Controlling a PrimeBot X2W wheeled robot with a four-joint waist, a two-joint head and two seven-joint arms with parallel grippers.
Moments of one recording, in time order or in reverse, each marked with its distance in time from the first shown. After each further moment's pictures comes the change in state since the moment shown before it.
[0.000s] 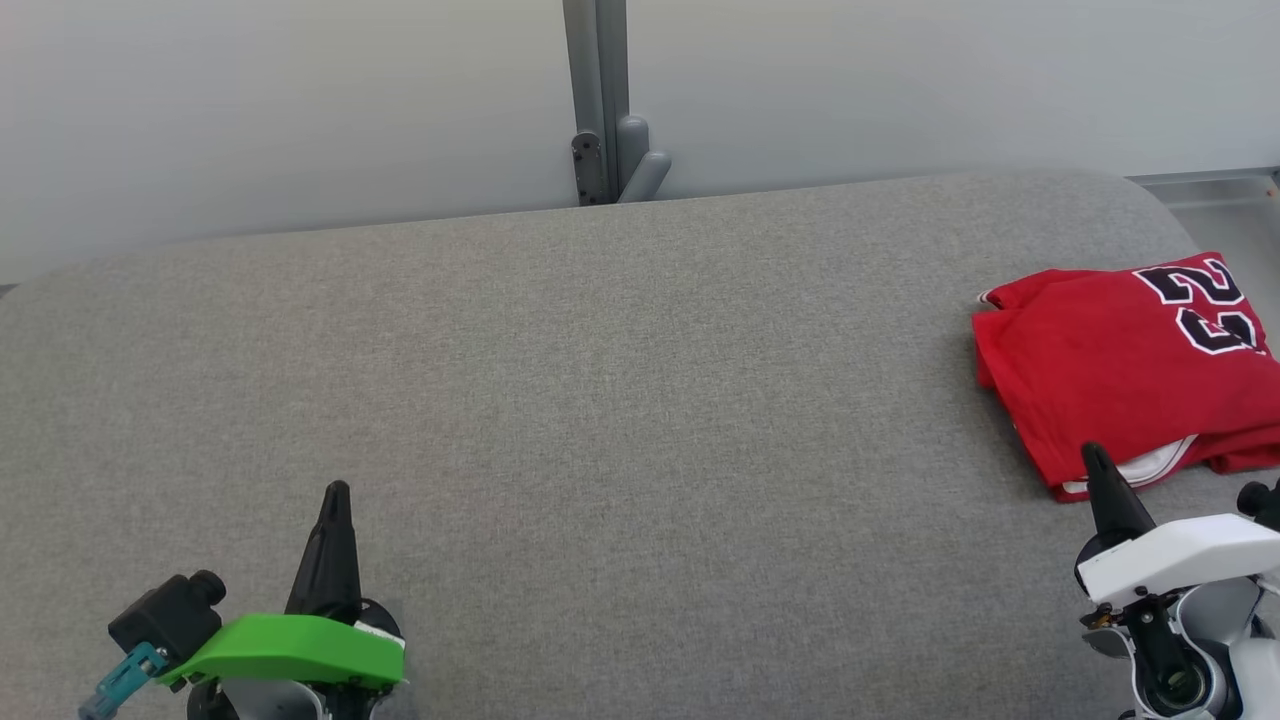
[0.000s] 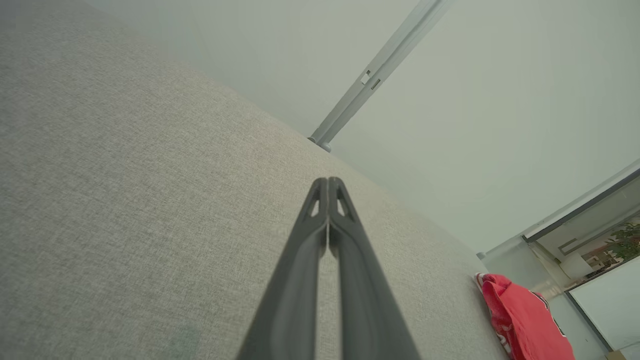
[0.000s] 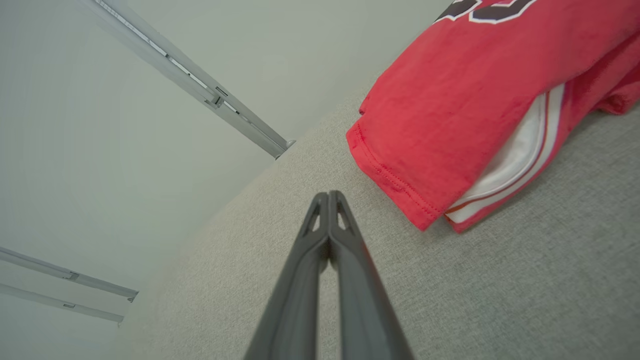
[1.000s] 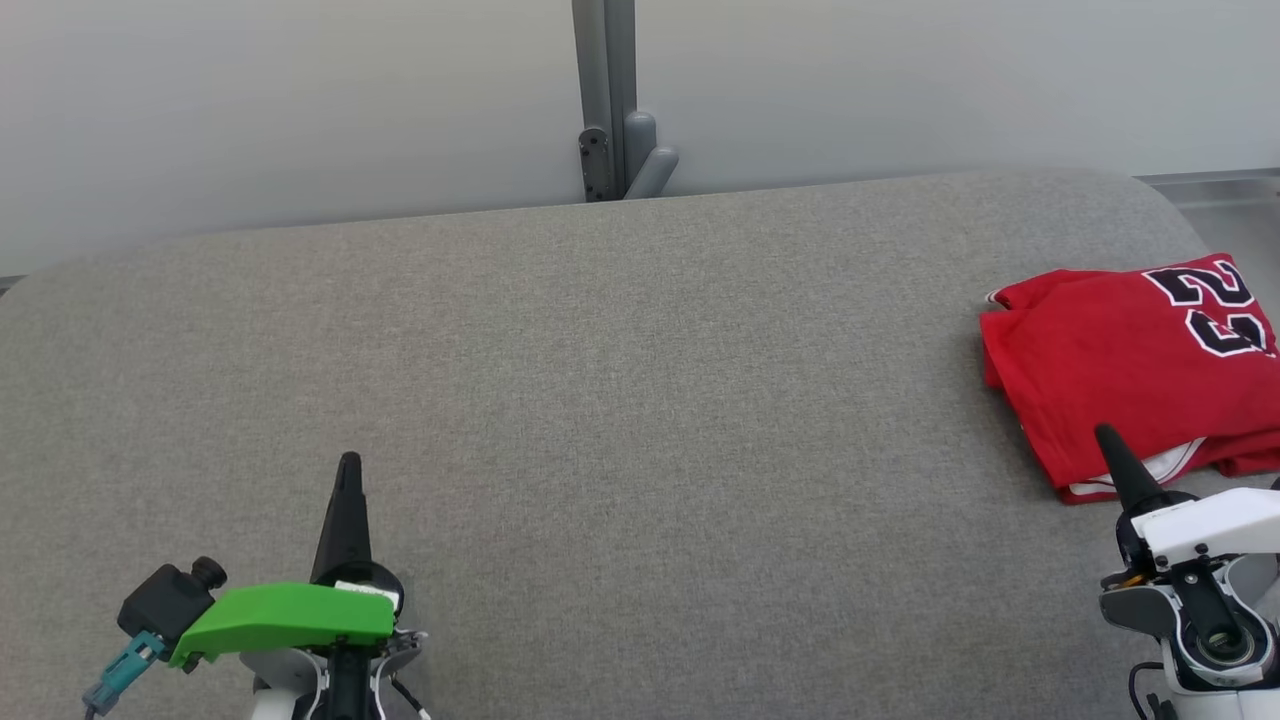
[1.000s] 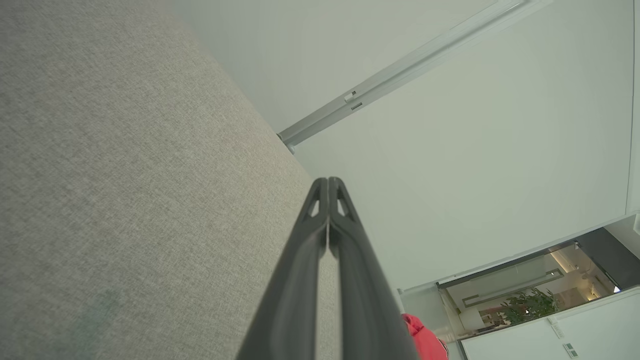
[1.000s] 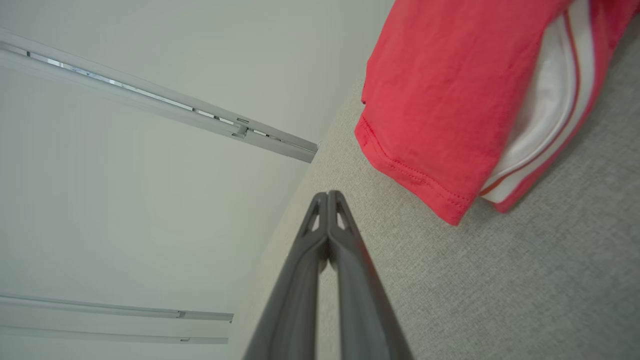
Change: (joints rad) left arm -0.073 -0.031 -0.021 0.059 -0.345 -0.041 -0.021; right arm -0.097 -0.007 -0.093 0.117 0.336 -0.001 0.120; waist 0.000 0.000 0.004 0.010
